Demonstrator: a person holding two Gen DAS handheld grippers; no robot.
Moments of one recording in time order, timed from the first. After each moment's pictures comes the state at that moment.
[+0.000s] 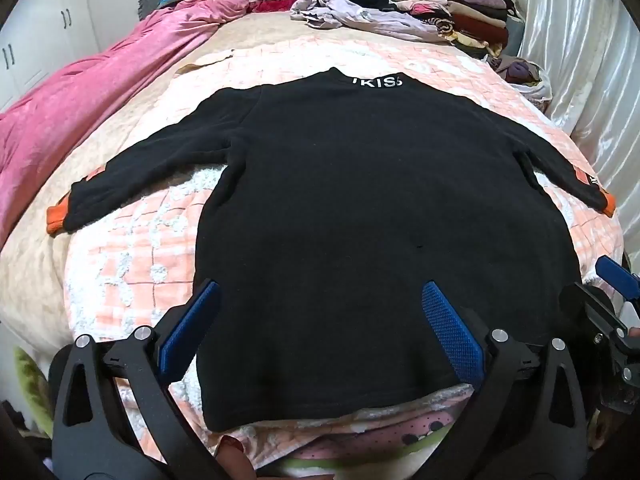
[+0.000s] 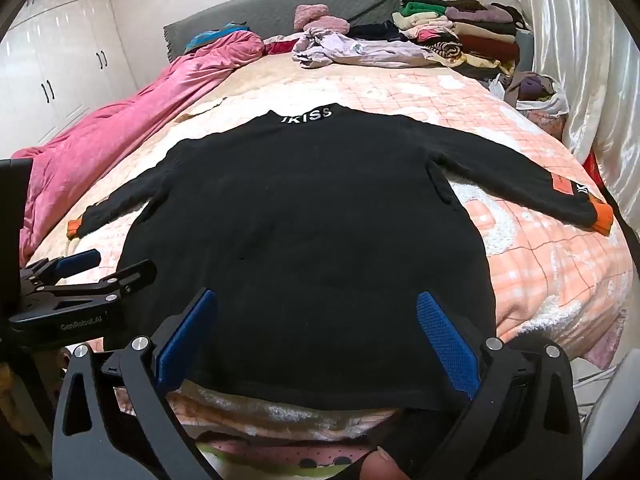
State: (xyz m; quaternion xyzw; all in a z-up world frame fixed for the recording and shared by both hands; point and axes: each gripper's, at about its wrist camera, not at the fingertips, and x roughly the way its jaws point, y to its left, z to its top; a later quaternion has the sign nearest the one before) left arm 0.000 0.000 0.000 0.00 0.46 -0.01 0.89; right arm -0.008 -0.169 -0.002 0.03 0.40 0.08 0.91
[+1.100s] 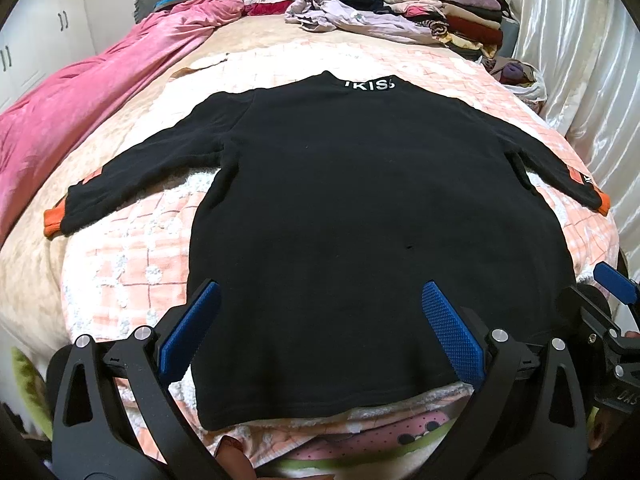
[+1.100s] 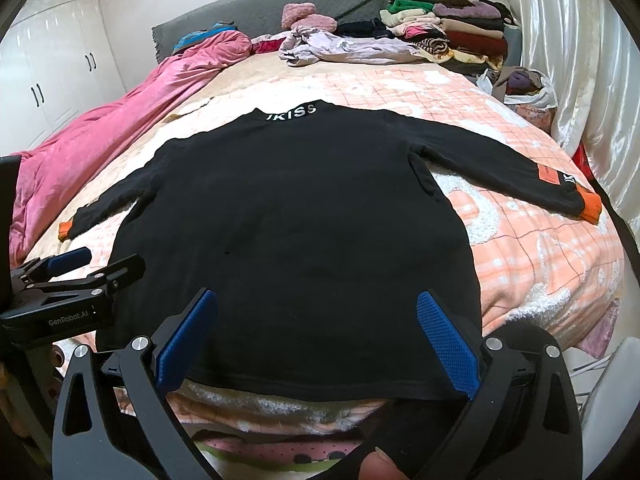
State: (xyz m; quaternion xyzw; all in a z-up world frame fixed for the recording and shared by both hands) left arm -0.002 -0.003 0.003 0.00 0.45 -0.02 0.89; right arm -0.016 -0.177 -0.003 0.04 0.41 0.06 0.91
